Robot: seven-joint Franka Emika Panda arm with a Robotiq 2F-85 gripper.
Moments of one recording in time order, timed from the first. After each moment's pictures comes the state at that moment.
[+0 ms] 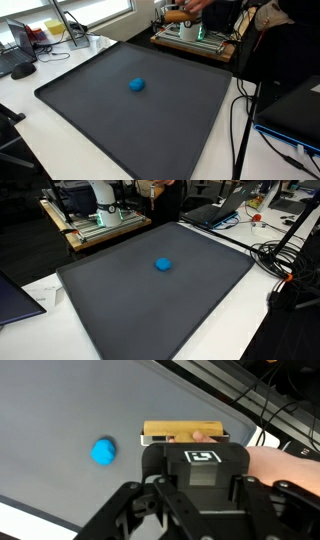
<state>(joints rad) 0.18 -0.44 0.07 -2.17 0.02 1.67 -0.27</state>
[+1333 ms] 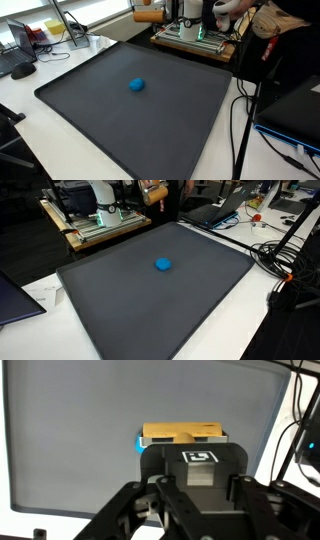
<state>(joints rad) 0.04 -0.24 -0.02 -1.95 0.02 1.68 -0.19</state>
